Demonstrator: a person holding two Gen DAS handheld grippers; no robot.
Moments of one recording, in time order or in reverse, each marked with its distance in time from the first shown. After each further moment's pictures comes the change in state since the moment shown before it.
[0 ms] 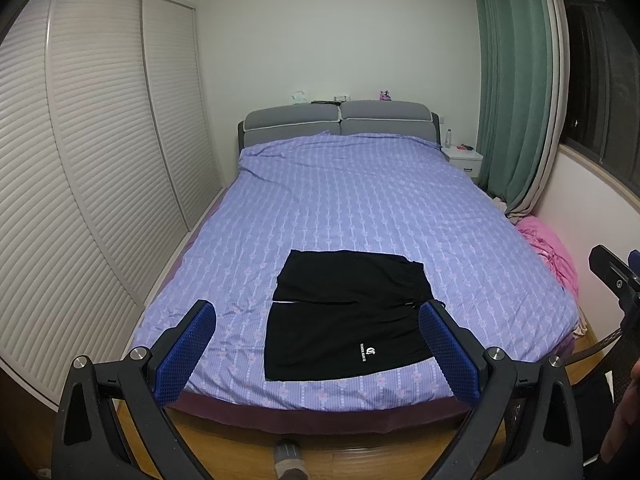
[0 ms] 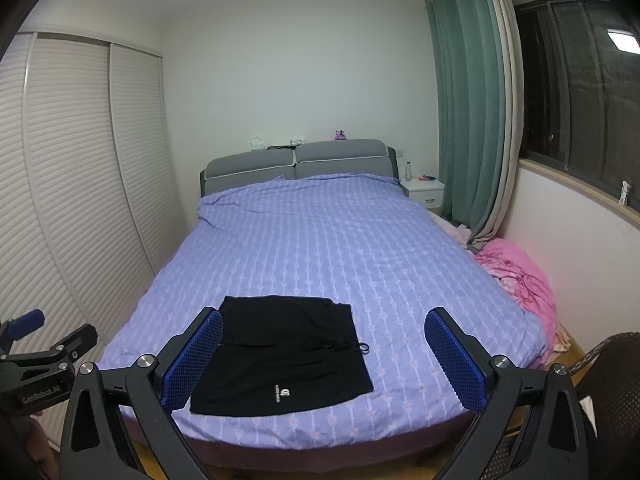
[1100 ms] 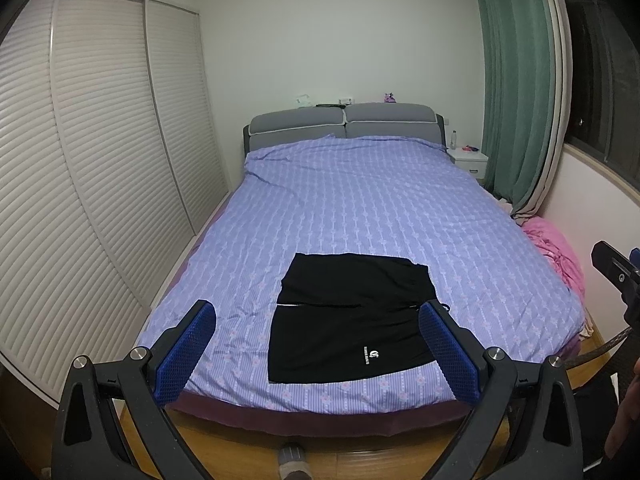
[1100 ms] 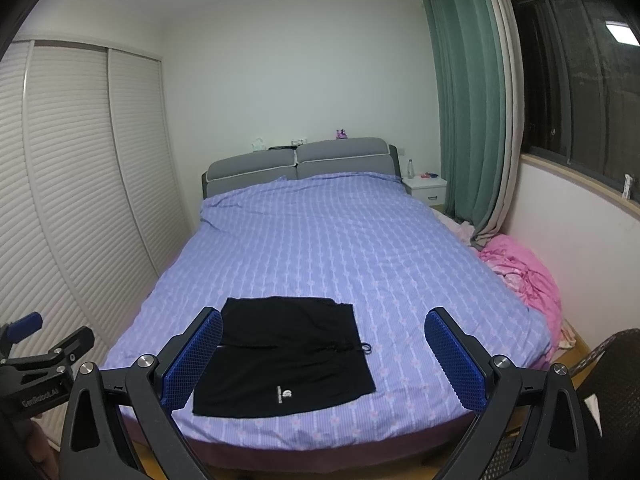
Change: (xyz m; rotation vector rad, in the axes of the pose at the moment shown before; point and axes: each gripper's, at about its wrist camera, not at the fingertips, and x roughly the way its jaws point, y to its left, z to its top) left arm -0.001 -0.010 -0.003 0.004 -0.013 0.031; right arm 0.003 -0.012 -0.002 0.019 -0.001 0.021
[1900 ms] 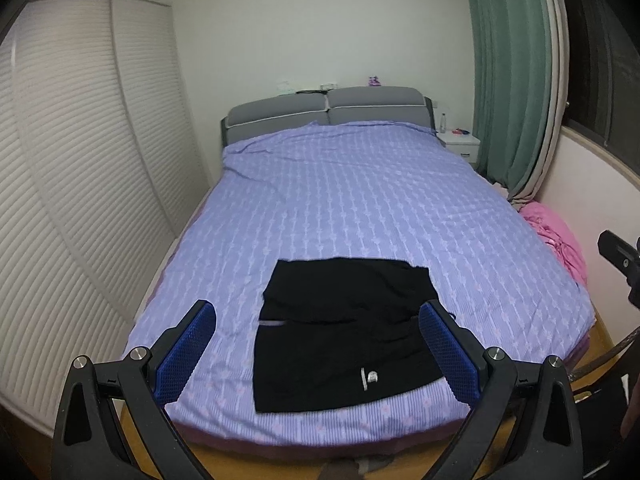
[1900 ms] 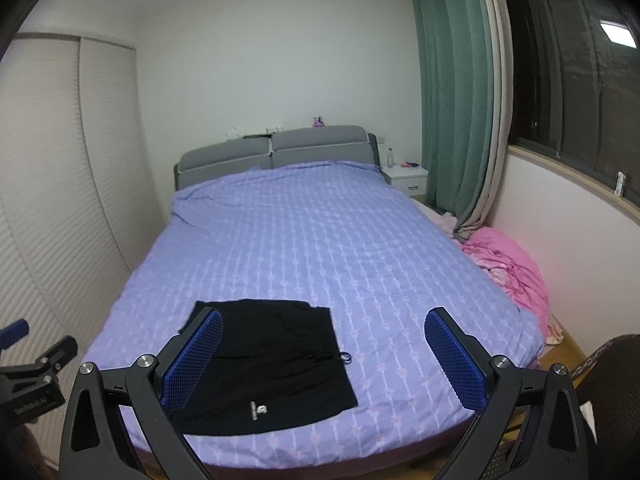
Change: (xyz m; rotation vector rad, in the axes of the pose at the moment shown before) left arm 0.139 -0.021 0.055 0.070 0.040 -0.061; right arm 0.103 -0.007 0.028 -0.004 0.064 -0.111
